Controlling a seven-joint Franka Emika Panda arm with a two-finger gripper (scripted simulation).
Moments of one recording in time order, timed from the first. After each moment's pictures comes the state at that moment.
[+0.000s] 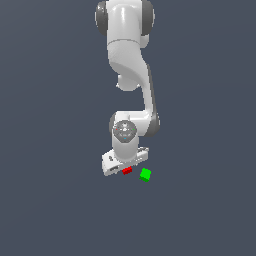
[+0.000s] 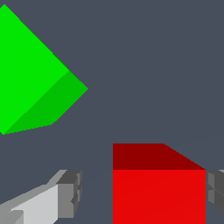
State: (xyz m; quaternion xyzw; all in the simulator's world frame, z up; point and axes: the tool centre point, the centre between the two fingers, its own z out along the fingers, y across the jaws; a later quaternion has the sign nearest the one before) arm 0.072 -0.009 0.021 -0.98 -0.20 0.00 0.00
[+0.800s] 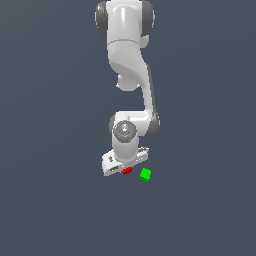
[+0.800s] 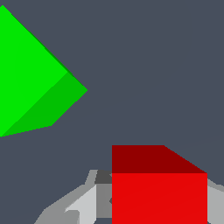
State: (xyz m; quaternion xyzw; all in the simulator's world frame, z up) arm 0.073 -0.009 0.021 -0.98 -0.20 0.00 0.00
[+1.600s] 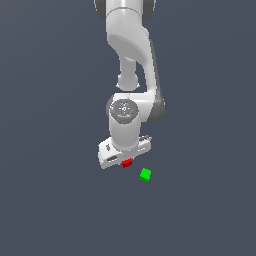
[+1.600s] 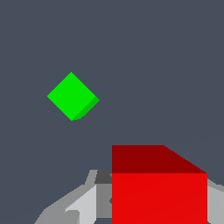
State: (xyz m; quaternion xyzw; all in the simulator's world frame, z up) arm 0.072 -0.009 0.102 -0.98 -0.20 0.00 0.00
